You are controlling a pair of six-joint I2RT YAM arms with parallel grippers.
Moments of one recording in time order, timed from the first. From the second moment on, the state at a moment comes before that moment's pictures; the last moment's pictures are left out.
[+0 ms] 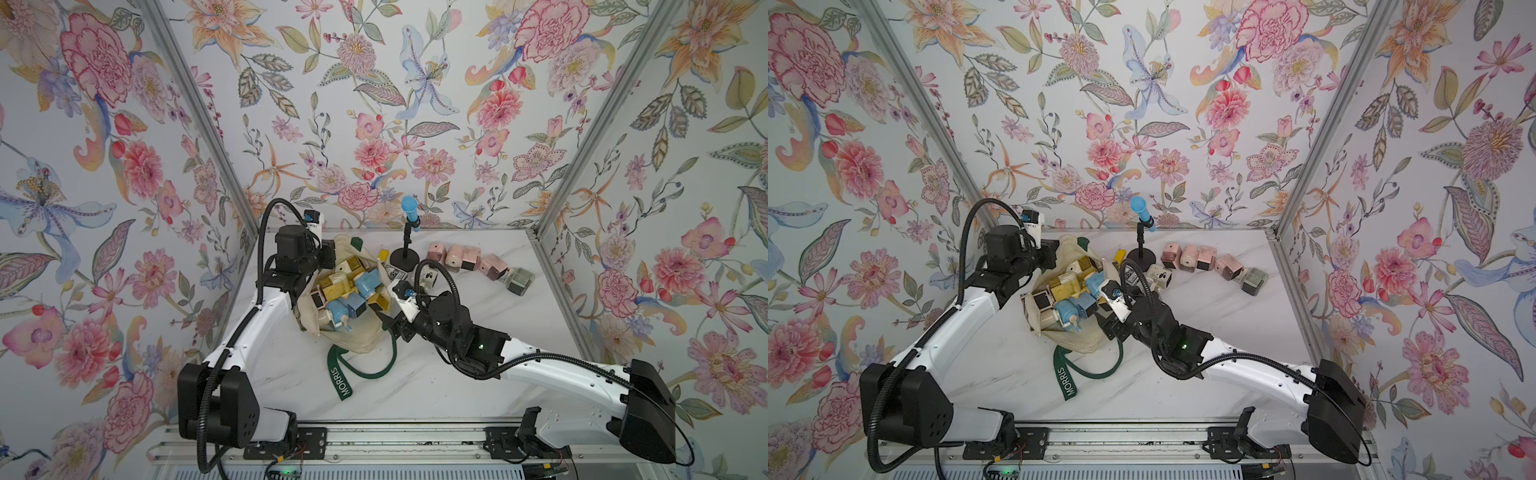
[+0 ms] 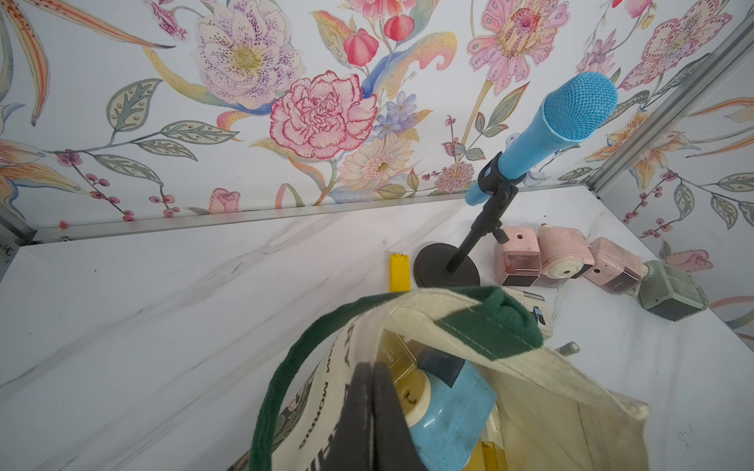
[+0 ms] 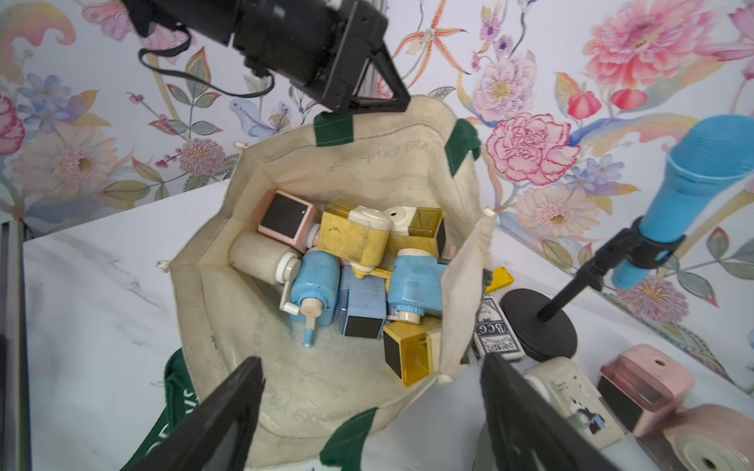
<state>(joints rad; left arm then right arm) -0.17 1.41 1.17 -0.17 0.19 -0.11 1.08 1.32 0.93 0.13 0.20 -0.09</state>
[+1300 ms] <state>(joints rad) -0.17 1.41 1.17 -0.17 0.21 -0.11 0.92 2.13 1.53 0.13 -0.07 0.36</state>
